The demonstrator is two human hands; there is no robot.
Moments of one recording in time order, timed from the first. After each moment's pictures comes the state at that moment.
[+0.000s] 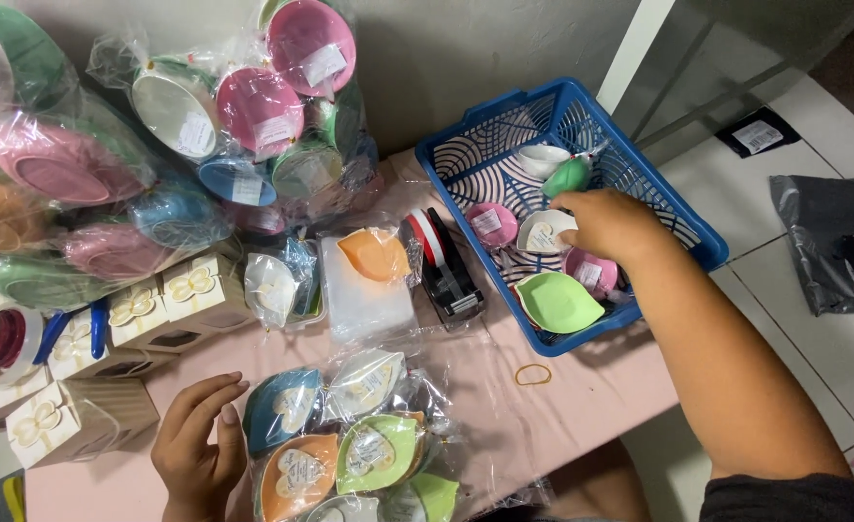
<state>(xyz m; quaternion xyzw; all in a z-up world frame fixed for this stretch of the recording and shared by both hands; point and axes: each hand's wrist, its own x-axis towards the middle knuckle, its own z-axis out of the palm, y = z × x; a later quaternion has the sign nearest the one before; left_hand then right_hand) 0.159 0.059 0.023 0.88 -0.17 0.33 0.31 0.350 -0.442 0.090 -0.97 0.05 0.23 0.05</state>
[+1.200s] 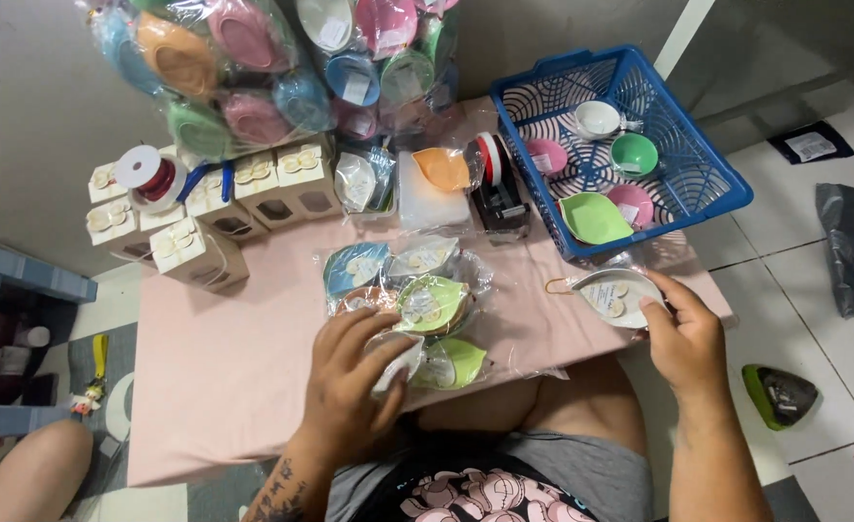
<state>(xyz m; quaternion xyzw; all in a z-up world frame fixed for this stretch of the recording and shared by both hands) 0.024 -0.031 0.080 0.88 -0.27 0.29 0.26 0.074 -0.422 0.061 -0.85 0.14 -0.11 0.49</state>
